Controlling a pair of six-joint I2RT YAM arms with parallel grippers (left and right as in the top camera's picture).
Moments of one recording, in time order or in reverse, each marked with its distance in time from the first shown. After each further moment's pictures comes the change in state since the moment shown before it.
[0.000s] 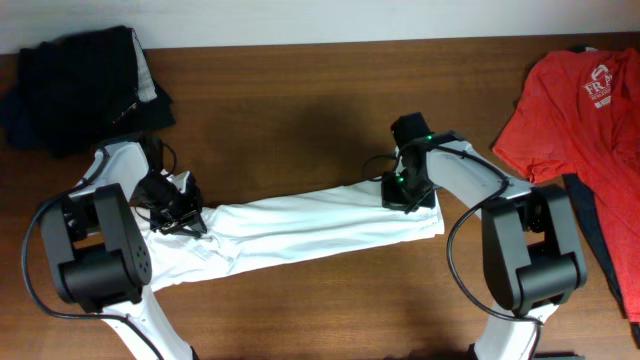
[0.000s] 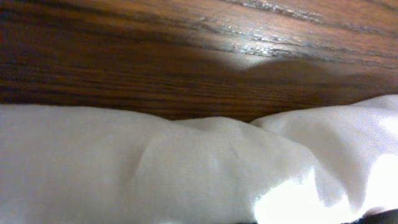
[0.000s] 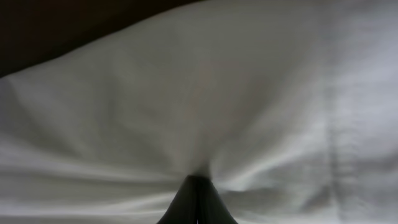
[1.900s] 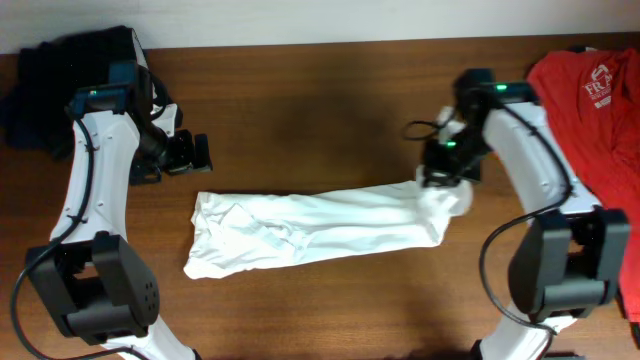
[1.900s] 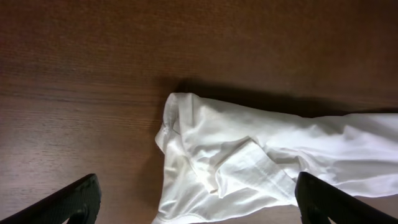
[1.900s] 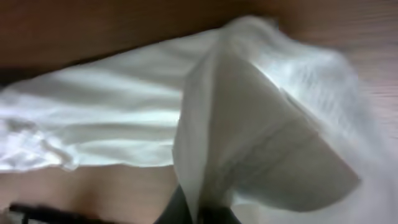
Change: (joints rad) left arm -0.102 -0.199 0.335 -0.145 -0.111 -0.028; right arm -0.167 -0.068 0.333 -0.478 -0.152 -0.140
